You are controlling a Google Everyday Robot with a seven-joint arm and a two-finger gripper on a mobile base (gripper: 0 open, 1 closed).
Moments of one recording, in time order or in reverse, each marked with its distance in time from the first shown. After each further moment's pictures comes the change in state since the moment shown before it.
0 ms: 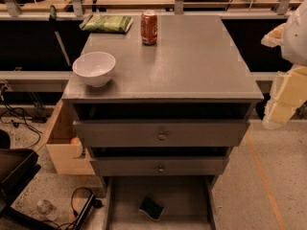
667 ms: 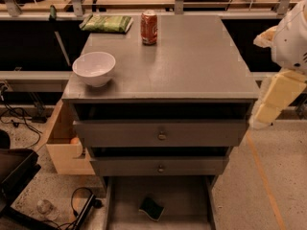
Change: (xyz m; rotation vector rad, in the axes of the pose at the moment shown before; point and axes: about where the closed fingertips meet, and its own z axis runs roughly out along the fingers) arm -0.011 -0.003 0.011 0.031 -0.047 0.002
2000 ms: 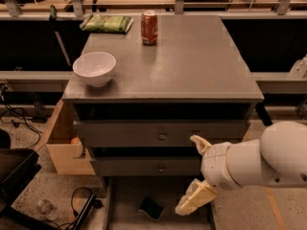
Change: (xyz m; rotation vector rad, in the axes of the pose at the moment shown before) arm -0.041 0.158 0.217 -0.150 -0.435 0.100
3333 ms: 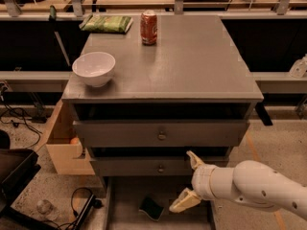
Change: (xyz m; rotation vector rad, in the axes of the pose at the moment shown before) arm 0.094 -0.033 0.125 0.102 -0.077 0.015
